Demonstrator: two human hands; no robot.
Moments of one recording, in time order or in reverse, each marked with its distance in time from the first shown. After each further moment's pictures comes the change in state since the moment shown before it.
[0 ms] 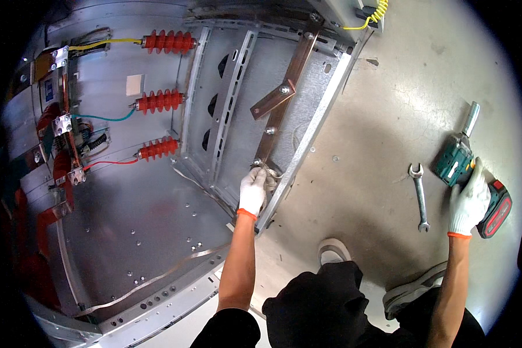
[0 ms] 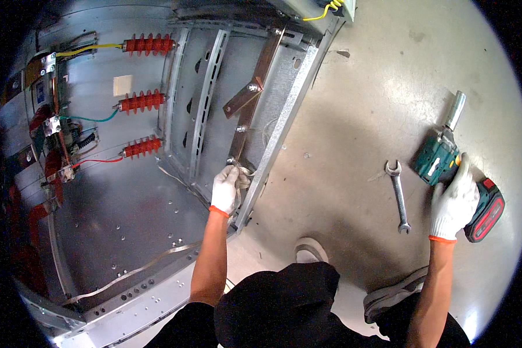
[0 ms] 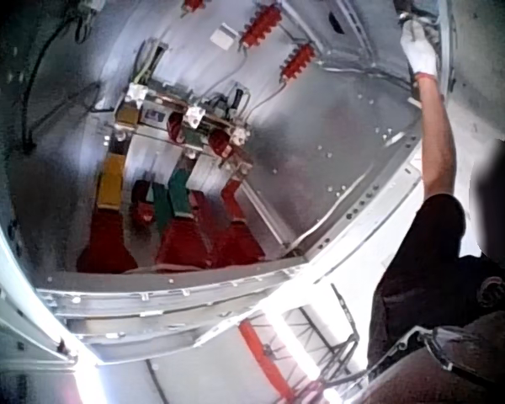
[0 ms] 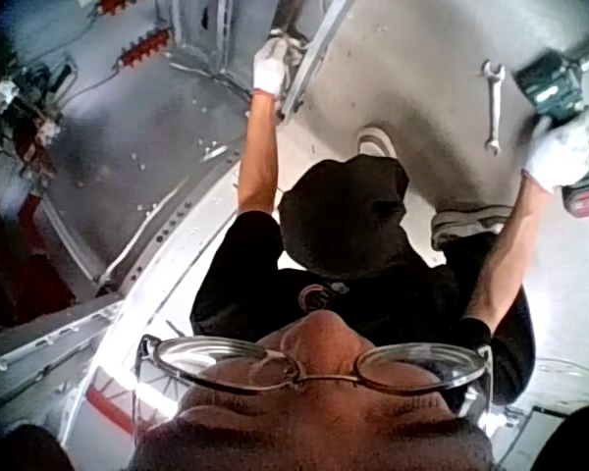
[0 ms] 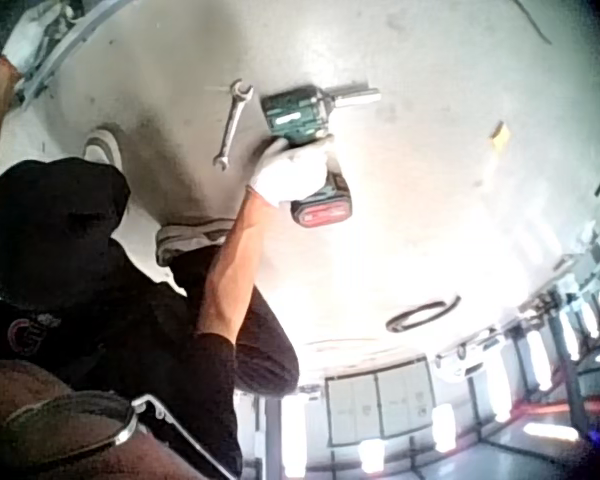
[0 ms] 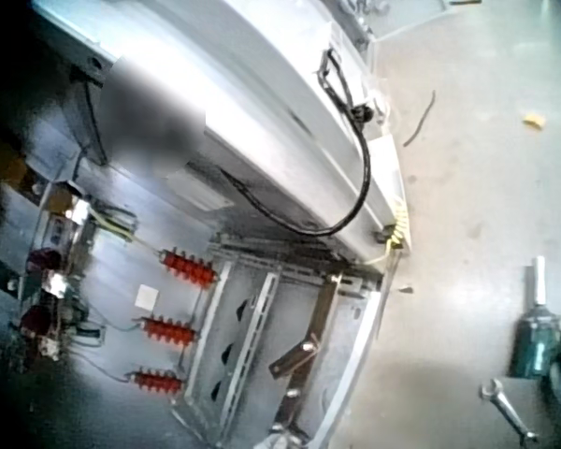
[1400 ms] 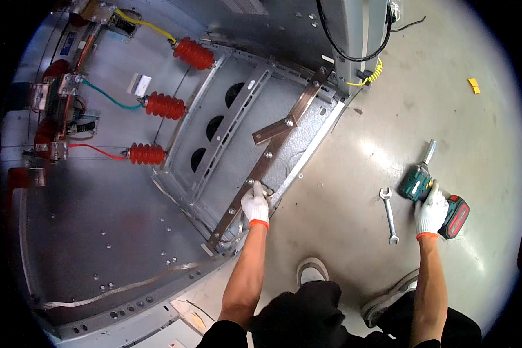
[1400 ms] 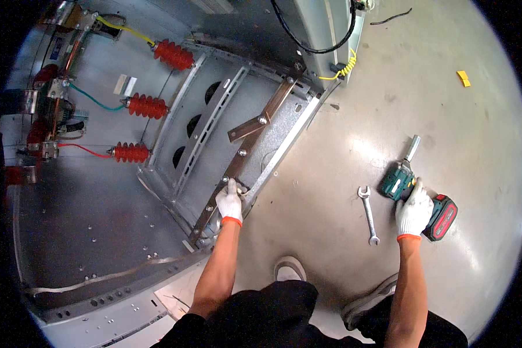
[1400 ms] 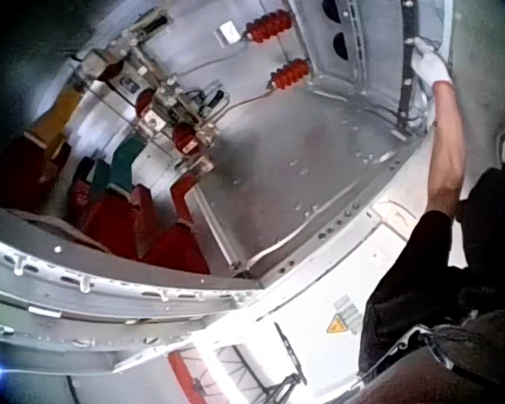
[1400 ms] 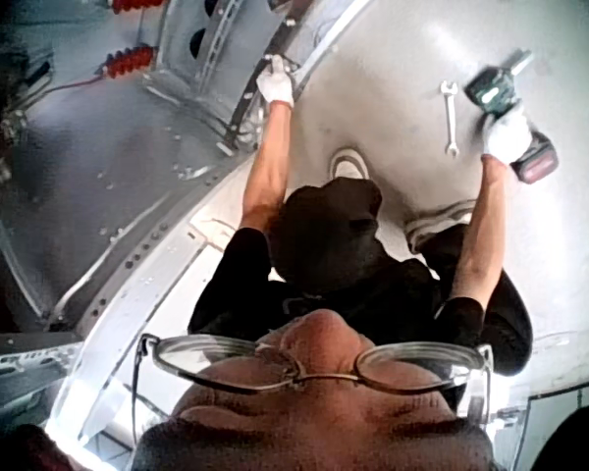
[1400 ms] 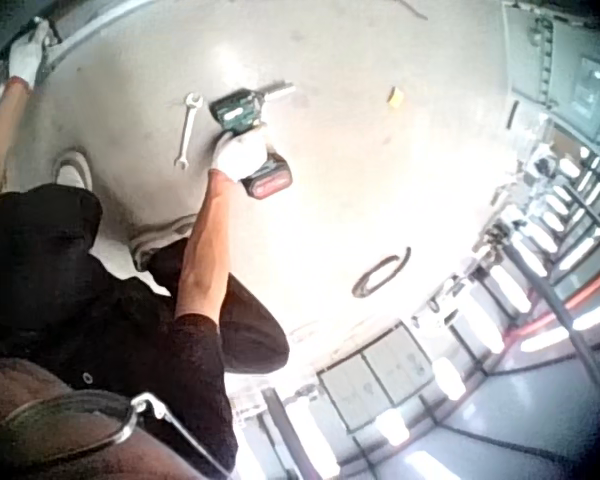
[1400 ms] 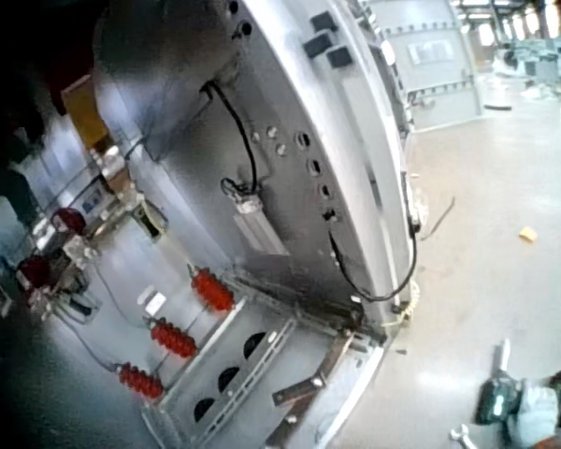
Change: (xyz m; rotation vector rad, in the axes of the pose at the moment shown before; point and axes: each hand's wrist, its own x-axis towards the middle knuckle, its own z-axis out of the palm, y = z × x) left_hand 0.007 -0.015 0.046 -0.313 0.369 0.149; right_hand -0.005 -0.008 -0.016 -0.039 0.026 -0.023
